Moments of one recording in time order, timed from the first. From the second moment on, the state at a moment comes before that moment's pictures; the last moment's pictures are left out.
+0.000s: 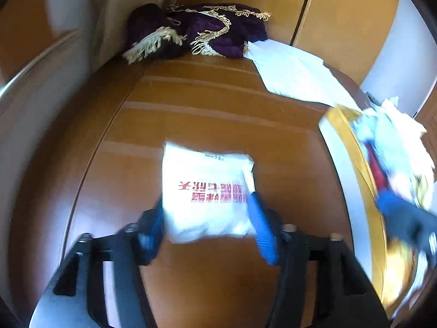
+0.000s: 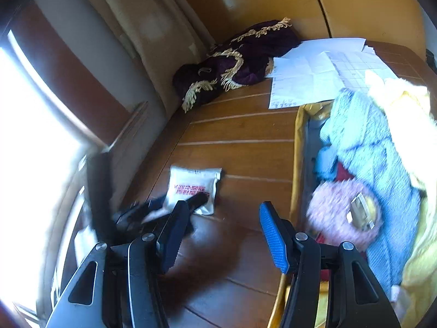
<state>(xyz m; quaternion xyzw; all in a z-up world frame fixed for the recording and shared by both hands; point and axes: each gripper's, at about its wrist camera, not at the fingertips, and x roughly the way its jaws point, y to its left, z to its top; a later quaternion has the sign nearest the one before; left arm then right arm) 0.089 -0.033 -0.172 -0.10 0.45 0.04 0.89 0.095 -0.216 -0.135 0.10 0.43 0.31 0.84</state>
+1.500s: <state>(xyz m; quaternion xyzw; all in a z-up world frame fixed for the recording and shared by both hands) 0.057 0.032 -0.189 -0.40 0.42 -0.06 0.81 0.109 -0.126 -0.175 0.03 0.49 0.29 0.82</state>
